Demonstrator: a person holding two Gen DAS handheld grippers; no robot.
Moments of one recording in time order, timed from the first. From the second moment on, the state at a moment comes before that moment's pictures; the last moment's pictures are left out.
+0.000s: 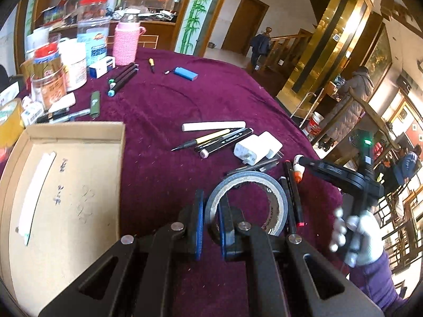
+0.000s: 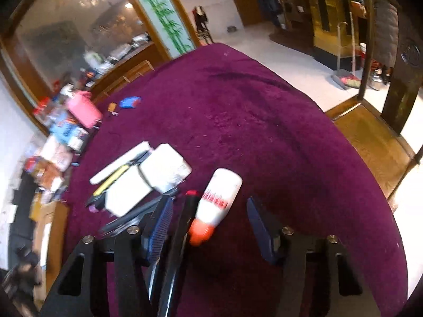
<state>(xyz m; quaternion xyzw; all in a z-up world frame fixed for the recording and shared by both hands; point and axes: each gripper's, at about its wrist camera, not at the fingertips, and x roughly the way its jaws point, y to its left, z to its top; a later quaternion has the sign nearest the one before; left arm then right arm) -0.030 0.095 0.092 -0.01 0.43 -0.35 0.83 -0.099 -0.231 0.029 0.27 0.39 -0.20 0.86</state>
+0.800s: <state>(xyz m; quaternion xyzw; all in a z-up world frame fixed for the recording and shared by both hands) 0.085 0.208 0.046 -0.01 0.51 -0.20 0.83 -0.027 -0.043 0.093 0.24 0.40 0.07 0.88</state>
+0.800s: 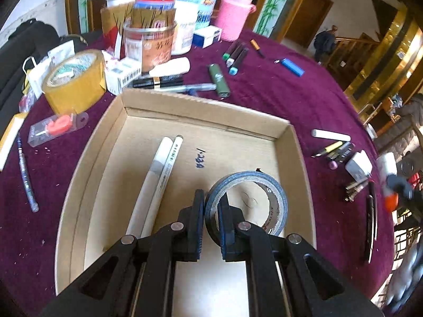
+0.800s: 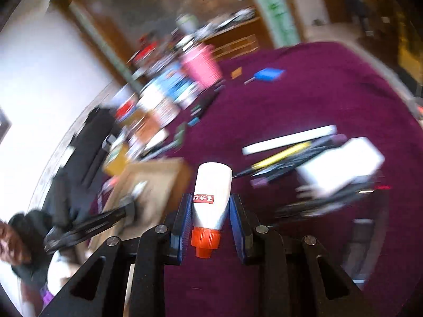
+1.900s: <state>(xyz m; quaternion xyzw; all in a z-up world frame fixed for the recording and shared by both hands) 0.055 0.262 0.072 0.06 0.49 -0.17 0.85 0.034 0.056 0.078 0.14 0.42 0.09 0.89</state>
